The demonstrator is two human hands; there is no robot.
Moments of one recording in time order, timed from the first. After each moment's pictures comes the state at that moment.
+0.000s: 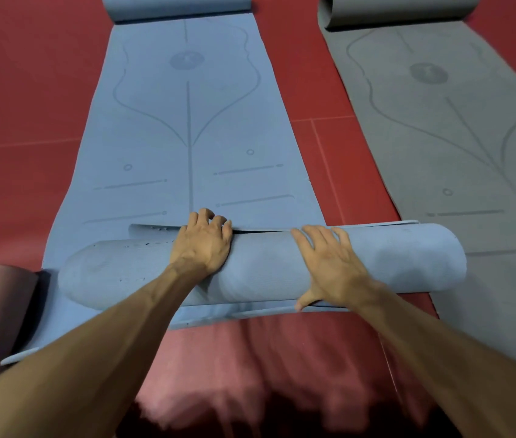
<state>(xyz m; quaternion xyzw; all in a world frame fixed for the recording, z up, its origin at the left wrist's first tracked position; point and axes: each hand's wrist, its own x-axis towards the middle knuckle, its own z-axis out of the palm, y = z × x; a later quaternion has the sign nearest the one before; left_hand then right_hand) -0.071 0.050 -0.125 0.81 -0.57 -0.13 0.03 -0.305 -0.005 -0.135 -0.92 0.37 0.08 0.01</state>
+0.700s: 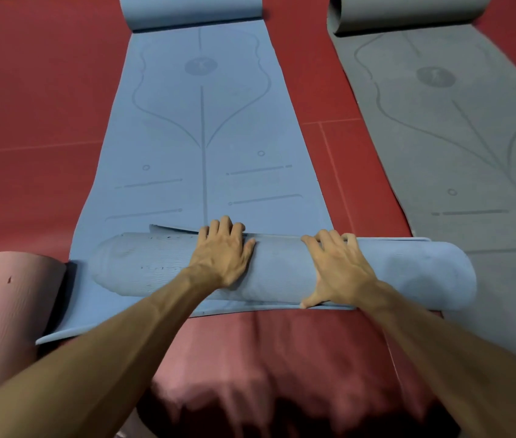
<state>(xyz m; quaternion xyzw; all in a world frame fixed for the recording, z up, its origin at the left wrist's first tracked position) -0.091 0.080 -0.108 0.77 -0.63 -0.06 -0.05 -0.306 0.012 -0.118 -0.91 0.40 0.11 0.03</state>
